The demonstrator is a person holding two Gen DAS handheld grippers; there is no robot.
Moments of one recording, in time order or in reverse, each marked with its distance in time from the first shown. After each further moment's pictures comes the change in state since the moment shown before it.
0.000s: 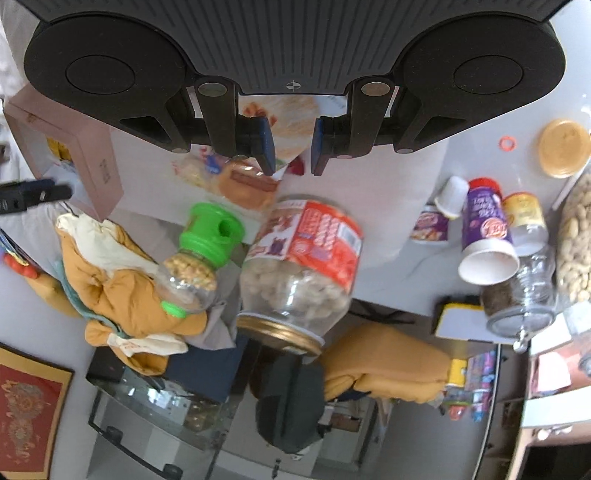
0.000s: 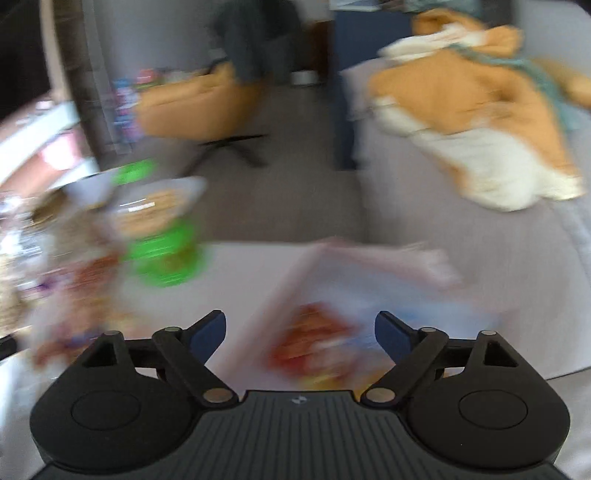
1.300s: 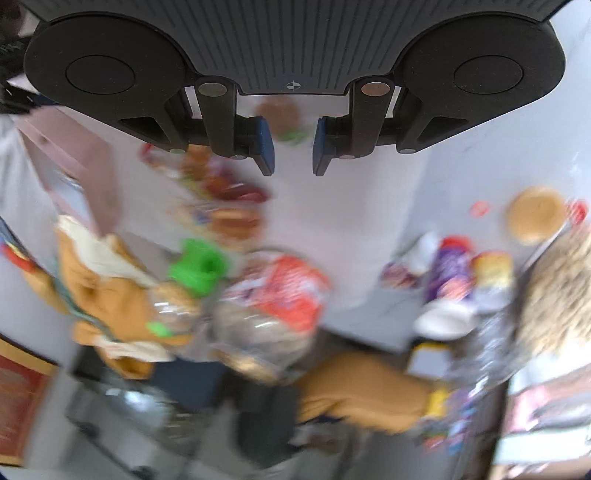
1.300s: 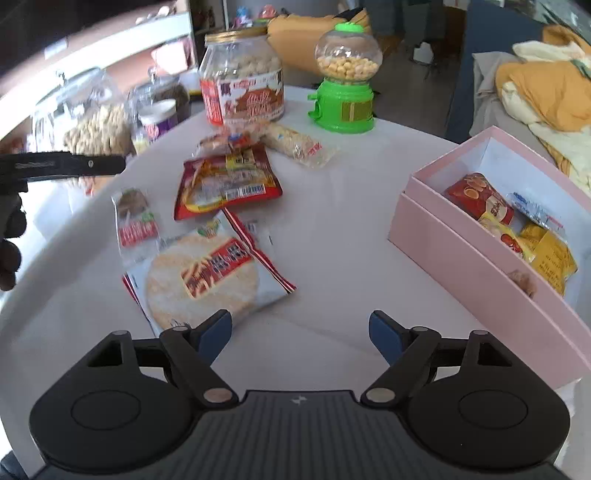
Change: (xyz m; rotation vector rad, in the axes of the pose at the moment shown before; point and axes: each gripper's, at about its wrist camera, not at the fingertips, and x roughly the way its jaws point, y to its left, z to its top) left arm -0.044 0.021 -0.048 -0.115 0.082 0.035; right arm -0.034 0.078 -0.145 -0.285 0.118 0.164
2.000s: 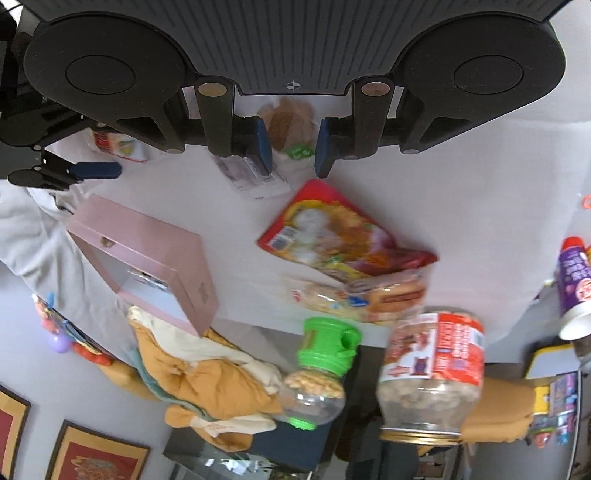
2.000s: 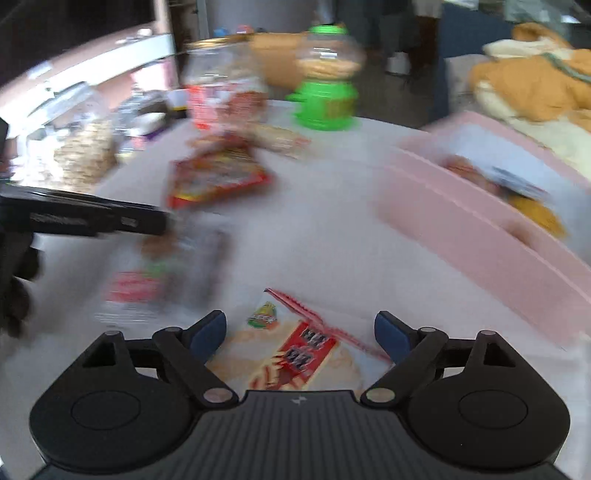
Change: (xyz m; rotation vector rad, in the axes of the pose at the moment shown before) left arm 0.037 -0.101 -0.043 0.283 0.138 -0.239; right arm 0.004 0.001 -0.035 0.048 -0.071 -0.097
